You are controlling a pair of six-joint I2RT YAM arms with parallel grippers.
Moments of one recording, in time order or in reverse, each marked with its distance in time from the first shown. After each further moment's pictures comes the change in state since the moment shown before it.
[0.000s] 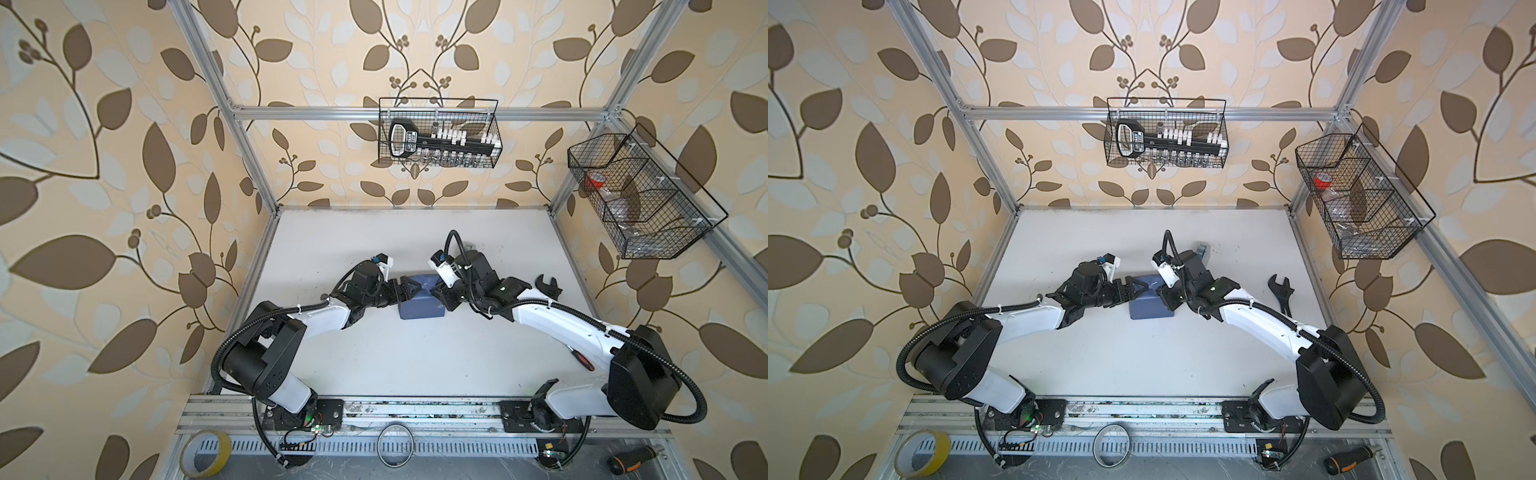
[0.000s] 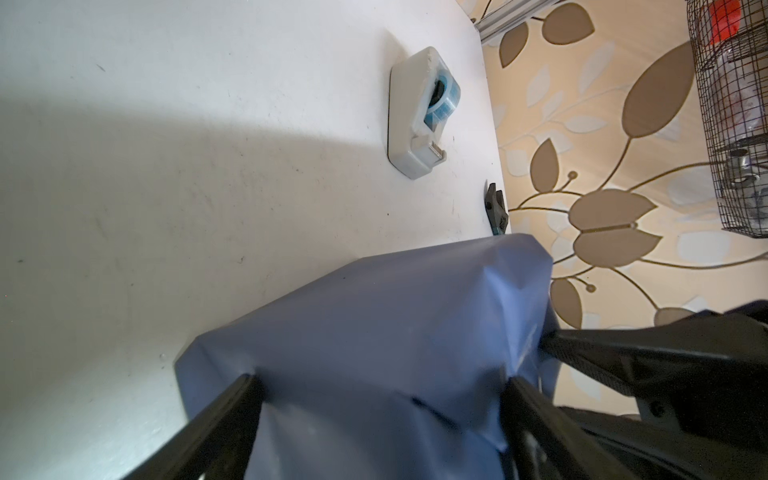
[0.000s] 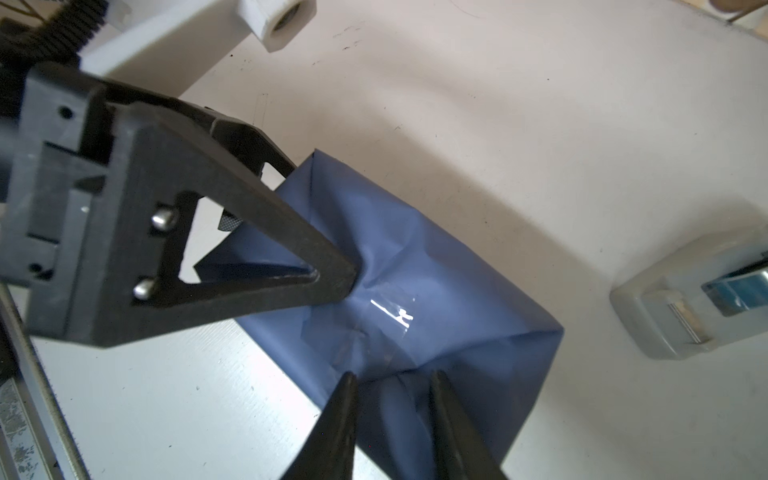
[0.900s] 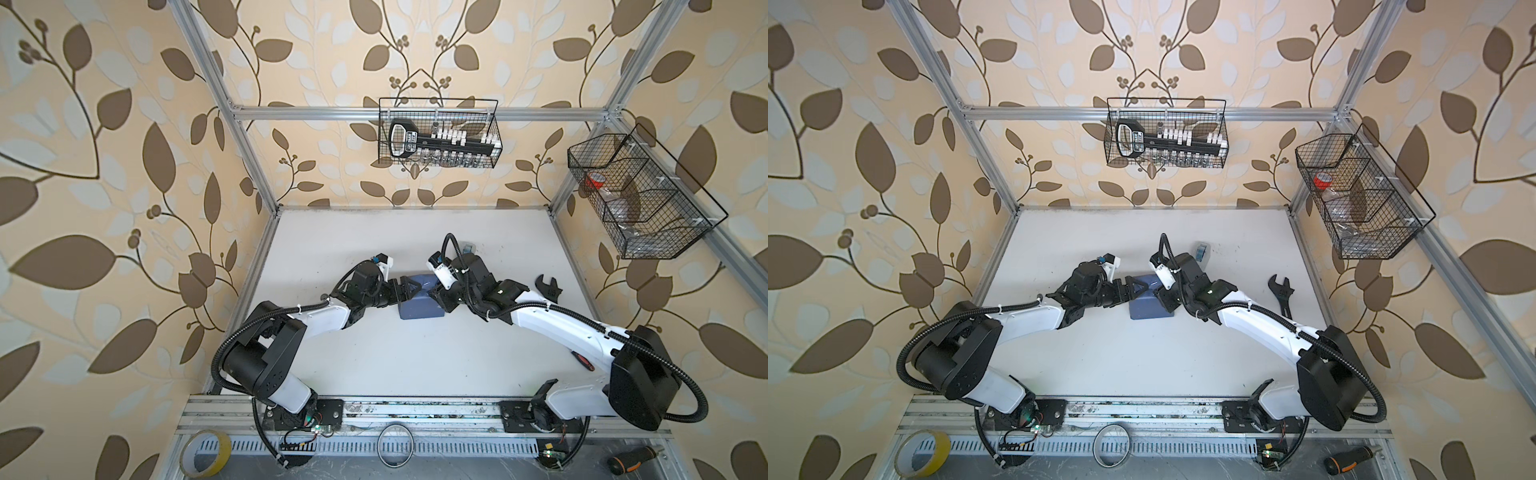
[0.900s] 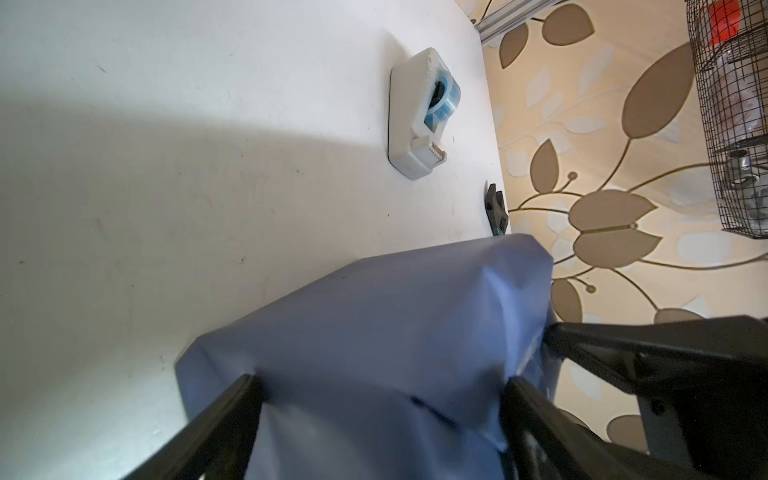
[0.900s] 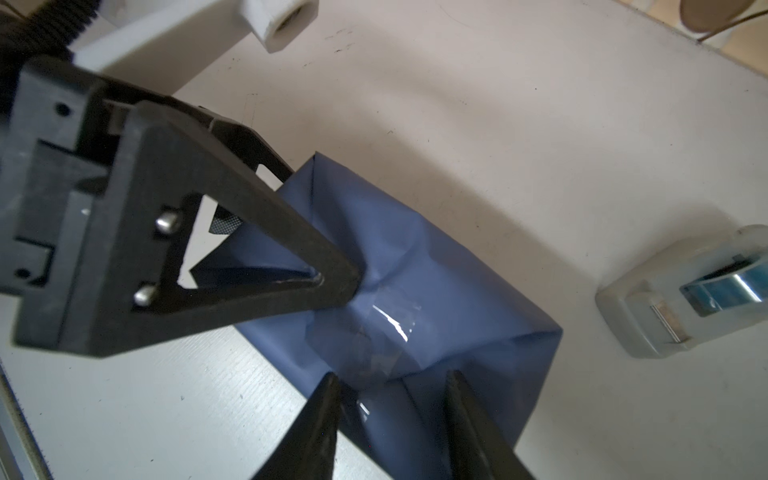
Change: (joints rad) left arm 0.000 0.001 0.000 0.002 0.000 0.000; right arm 0.036 0.009 0.005 0.015 0.064 0.005
